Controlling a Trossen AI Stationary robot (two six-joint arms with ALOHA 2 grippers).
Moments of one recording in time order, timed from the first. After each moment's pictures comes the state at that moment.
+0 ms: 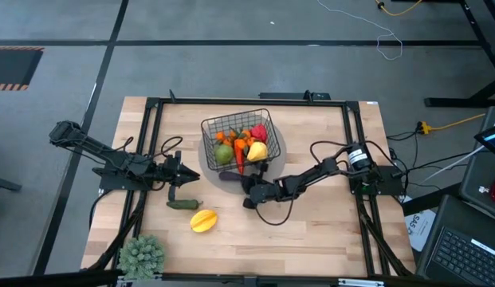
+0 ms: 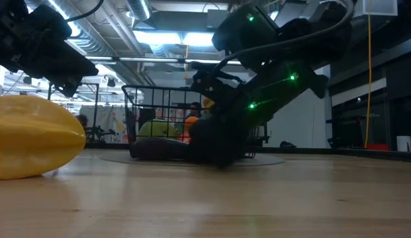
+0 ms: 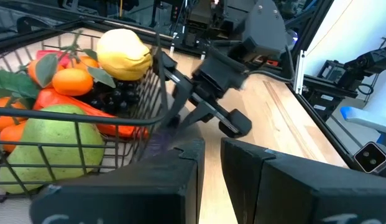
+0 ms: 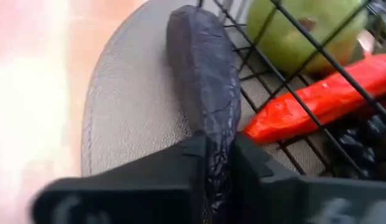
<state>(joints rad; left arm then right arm) -0.37 0.41 0.01 0.32 -0.40 -0.30 0.25 2.12 1.07 0.29 0.61 0.13</state>
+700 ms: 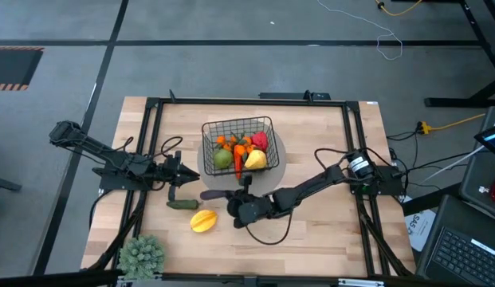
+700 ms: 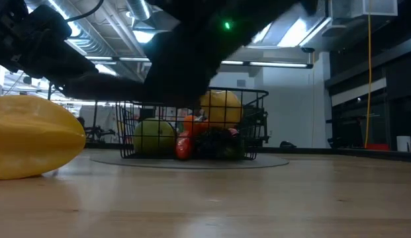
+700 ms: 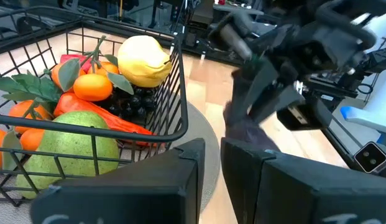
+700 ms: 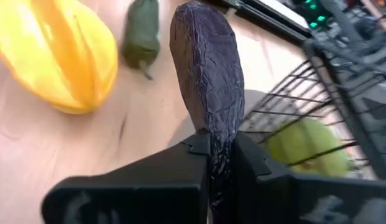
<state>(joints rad) -0.37 0.41 0.01 0.32 -0.40 -0.30 0.36 2.13 1.43 0.02 0.67 -0.11</state>
